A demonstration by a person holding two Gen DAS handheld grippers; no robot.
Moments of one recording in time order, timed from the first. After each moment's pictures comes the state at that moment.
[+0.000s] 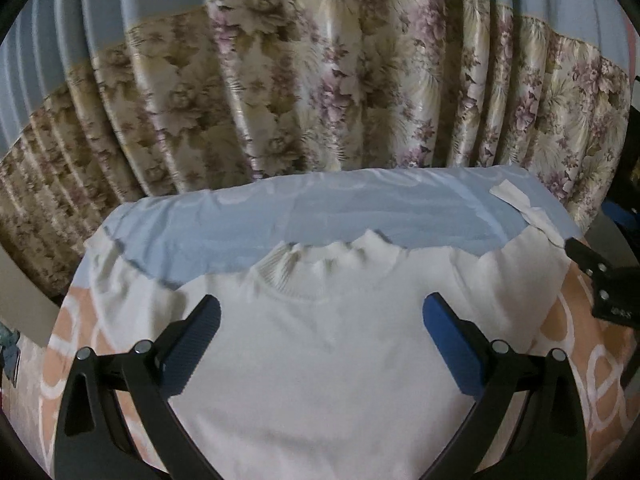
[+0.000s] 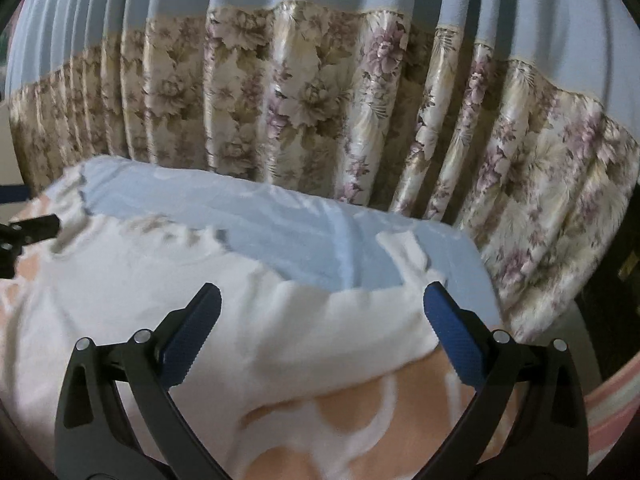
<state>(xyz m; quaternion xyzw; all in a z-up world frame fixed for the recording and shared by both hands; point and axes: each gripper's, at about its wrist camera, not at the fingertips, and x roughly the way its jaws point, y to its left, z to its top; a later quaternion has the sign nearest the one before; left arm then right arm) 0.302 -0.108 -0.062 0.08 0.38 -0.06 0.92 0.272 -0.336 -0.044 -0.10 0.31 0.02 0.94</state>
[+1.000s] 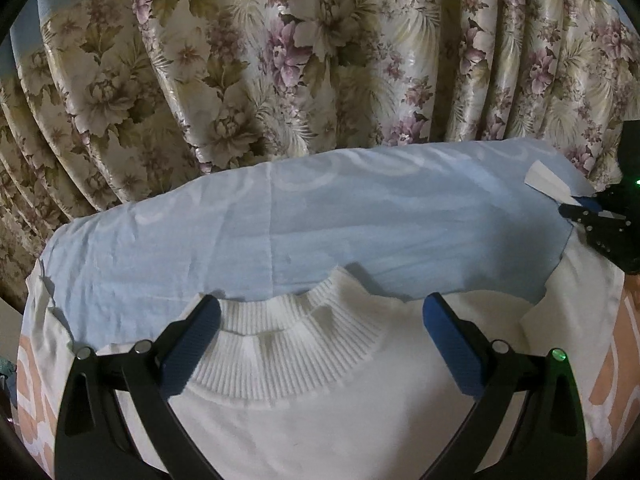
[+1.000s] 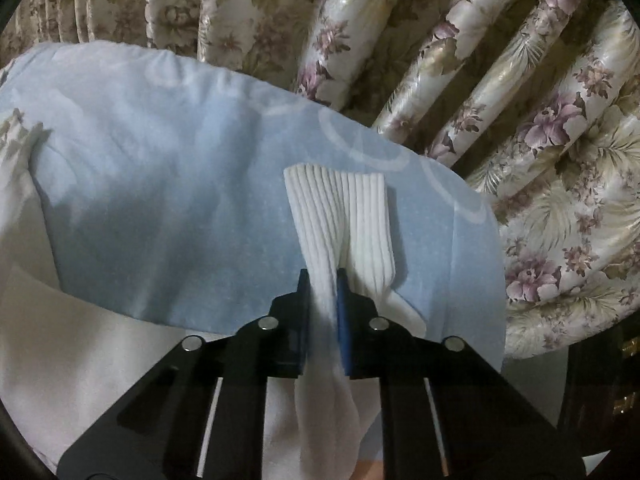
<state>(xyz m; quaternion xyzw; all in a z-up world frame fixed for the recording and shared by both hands) 0.423 -0.160 -0.139 0.10 0.42 -0.10 0.90 0.467 -0.442 -0.160 -0.20 0.49 0.03 0.85</state>
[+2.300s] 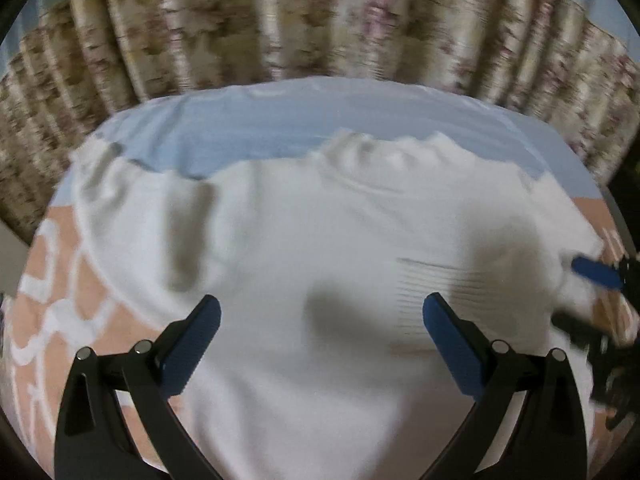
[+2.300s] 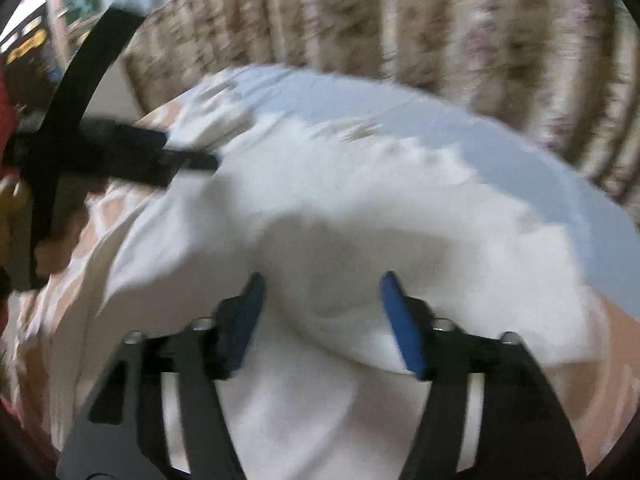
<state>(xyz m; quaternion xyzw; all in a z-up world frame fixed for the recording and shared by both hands) 0.291 -0.005 -0.149 0.03 0.48 -0.09 0.87 0.263 -0.175 -0.113 -0.10 0.43 0.24 0.87</state>
